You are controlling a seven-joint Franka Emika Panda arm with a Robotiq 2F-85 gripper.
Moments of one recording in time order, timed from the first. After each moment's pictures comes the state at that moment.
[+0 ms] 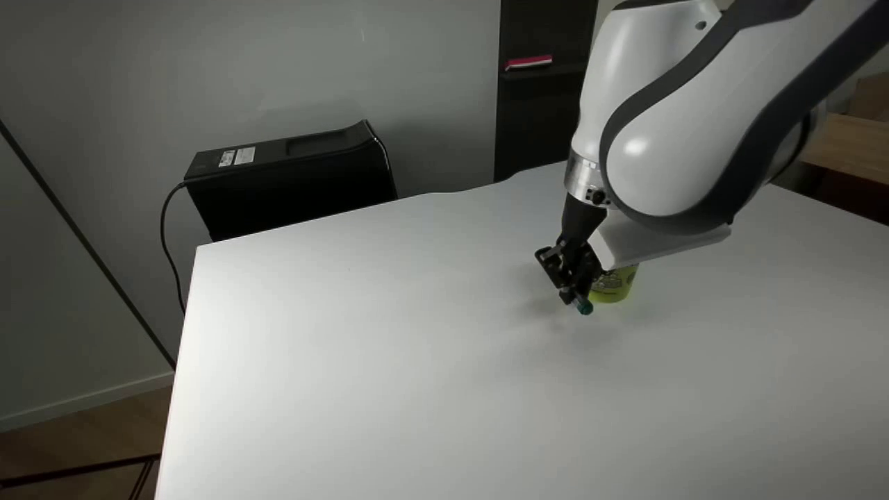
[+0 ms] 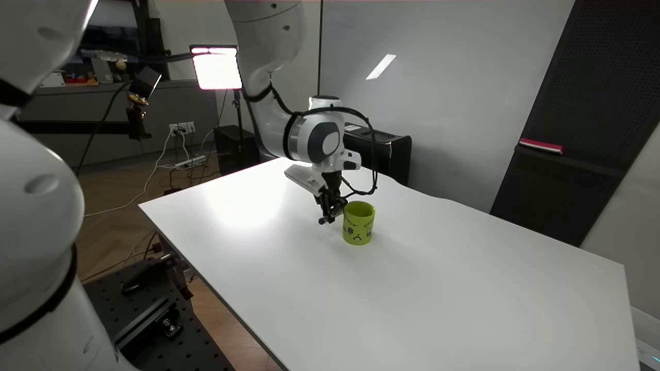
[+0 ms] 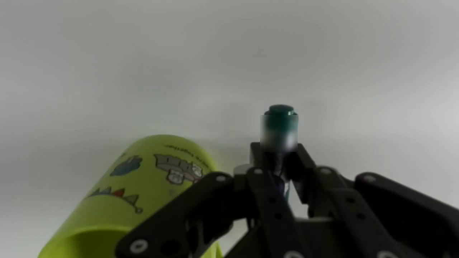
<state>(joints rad) 0.34 0.64 -0.09 -2.07 0.02 2.80 0.37</state>
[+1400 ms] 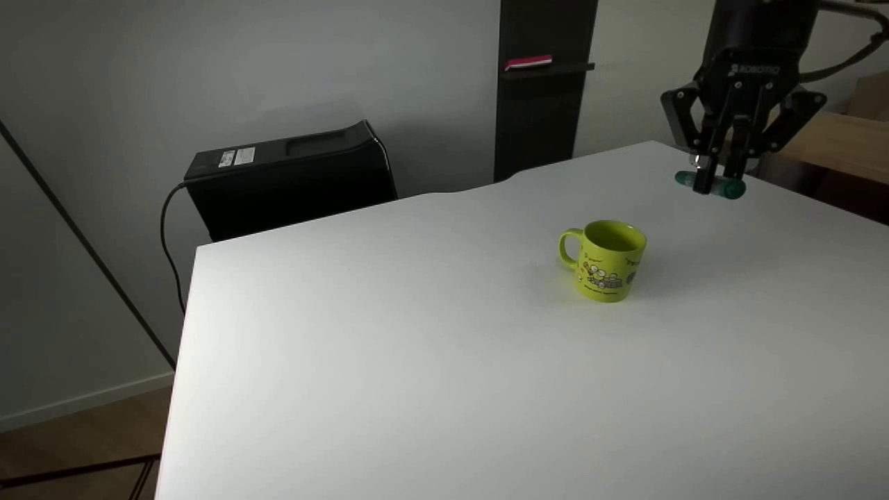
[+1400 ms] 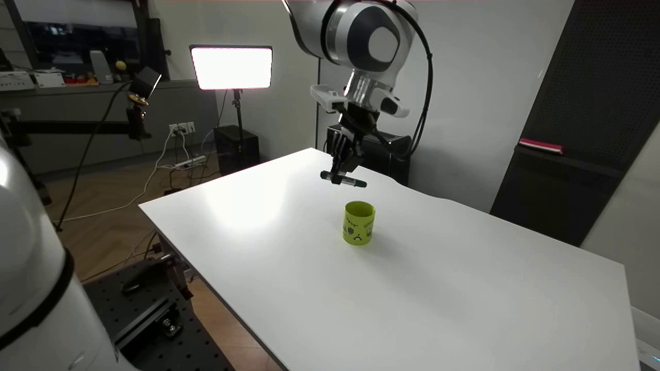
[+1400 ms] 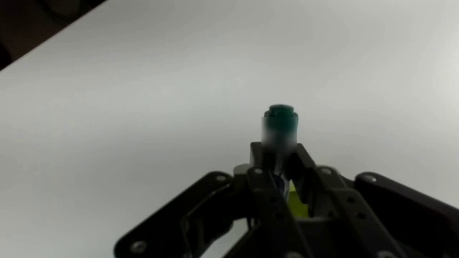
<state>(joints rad) 0.08 0.19 -0.05 -2.13 0.22 2.09 0.47</state>
